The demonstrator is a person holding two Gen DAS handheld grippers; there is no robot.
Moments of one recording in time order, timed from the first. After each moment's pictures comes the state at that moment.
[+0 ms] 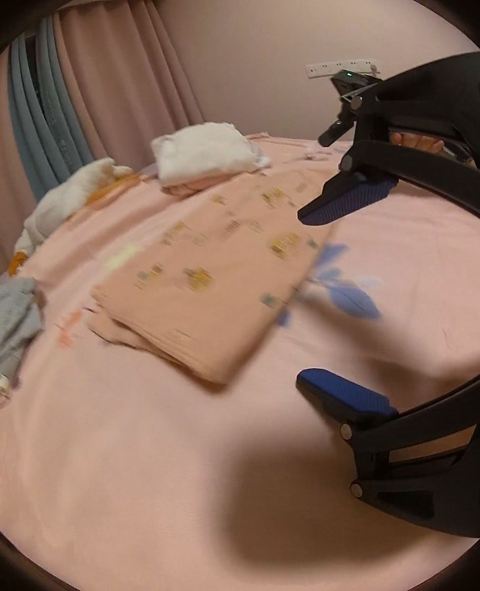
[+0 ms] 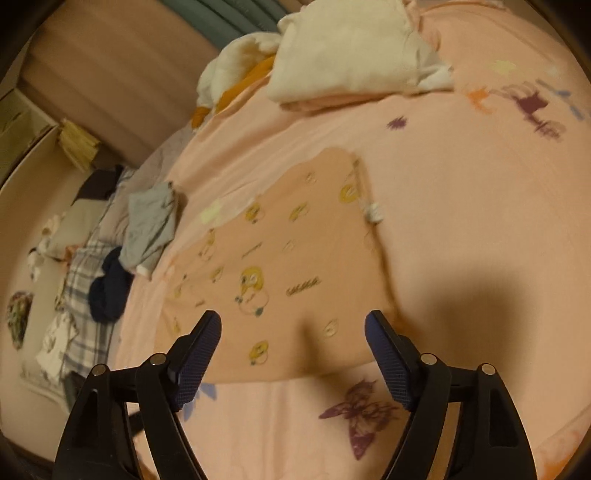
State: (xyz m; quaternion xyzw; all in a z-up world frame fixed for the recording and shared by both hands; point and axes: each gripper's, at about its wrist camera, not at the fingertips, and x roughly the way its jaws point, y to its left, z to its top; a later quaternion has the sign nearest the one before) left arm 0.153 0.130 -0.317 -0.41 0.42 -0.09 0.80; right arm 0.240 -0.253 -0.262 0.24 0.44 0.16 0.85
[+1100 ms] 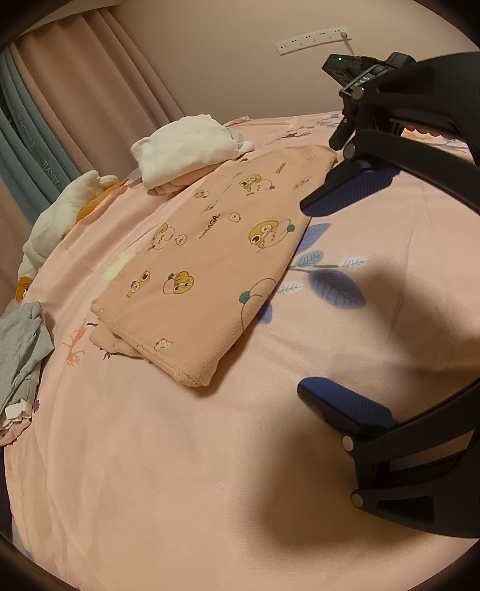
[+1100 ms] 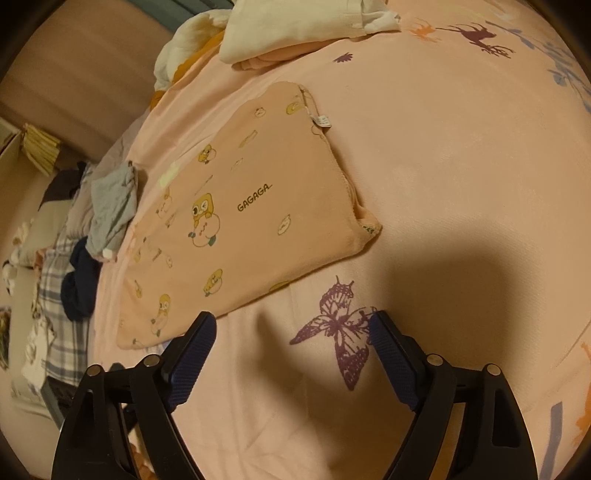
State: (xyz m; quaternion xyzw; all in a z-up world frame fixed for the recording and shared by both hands) left arm 0.146 0.119 -0.317 -0.34 0.41 -0.09 0.84; right arm 0.207 -0.241 -0.293 0.26 0.48 0.09 0.83
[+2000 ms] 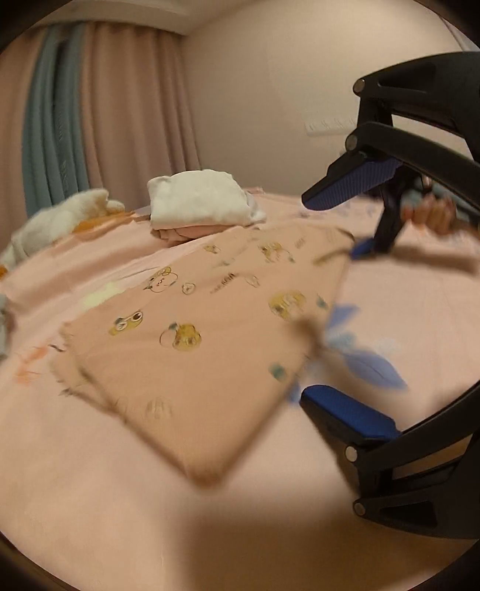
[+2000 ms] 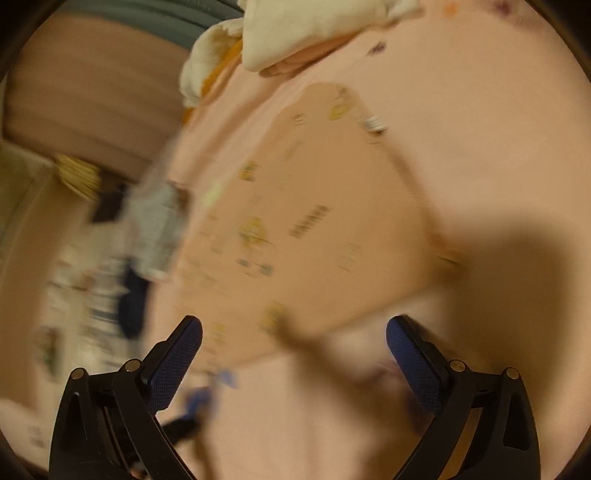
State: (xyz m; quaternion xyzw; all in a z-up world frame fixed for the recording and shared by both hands) left arm 0.202 0.126 -0.327 -0.51 0.42 -0.19 0.73; right arm 0.252 -0.246 -0.308 0.40 0.44 0.18 0.78
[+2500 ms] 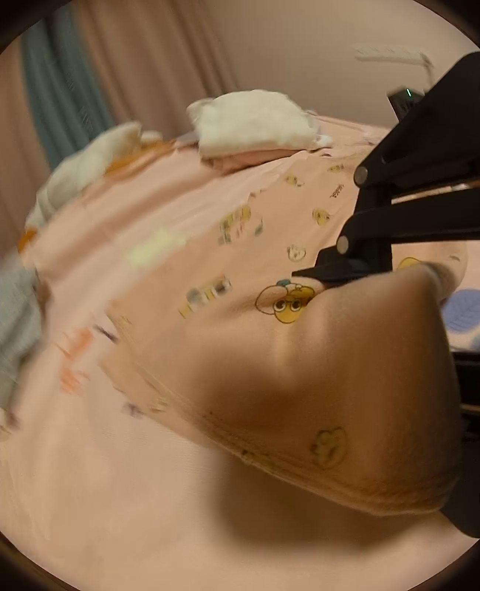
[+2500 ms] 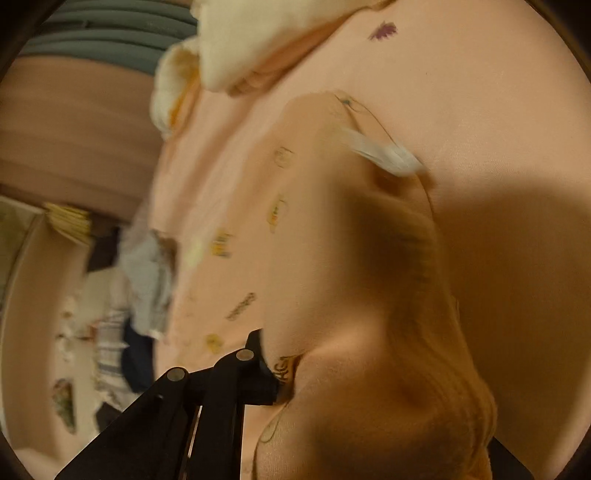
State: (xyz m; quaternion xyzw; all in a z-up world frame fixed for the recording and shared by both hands) left arm 0.267 0.100 -0.296 -0.40 0.40 -0.02 0.82; right arm 0.305 -0.237 -0.311 0.41 0.41 0.17 0.80
